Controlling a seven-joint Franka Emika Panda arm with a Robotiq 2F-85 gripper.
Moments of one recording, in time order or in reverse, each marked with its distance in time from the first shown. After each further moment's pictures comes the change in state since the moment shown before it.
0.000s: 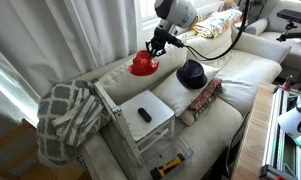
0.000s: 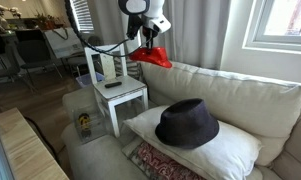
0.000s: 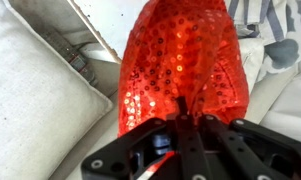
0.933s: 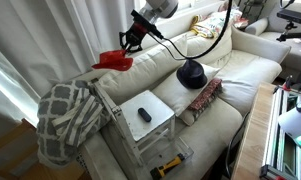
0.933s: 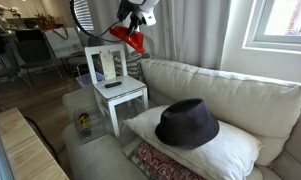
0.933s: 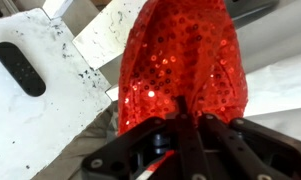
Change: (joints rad) arm 0.103 0.105 0.002 0.320 0.289 -0.445 0.041
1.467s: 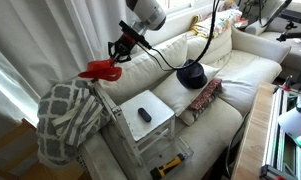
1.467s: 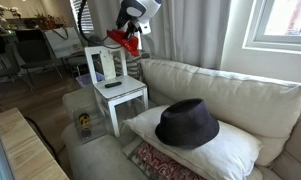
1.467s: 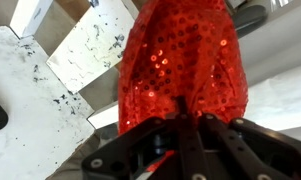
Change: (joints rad) arm 0.078 0.174 -0.007 0.190 0.063 -0.038 0.034
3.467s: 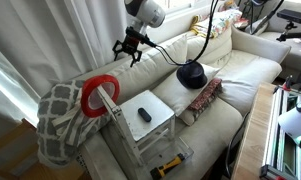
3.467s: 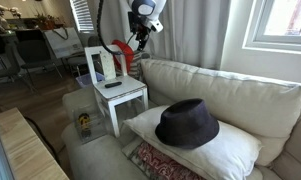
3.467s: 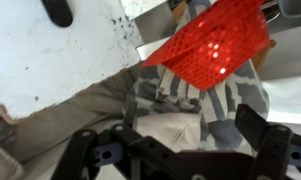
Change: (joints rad) arm 0.054 0.074 -0.147 0.144 -0.293 -0.001 -0.045
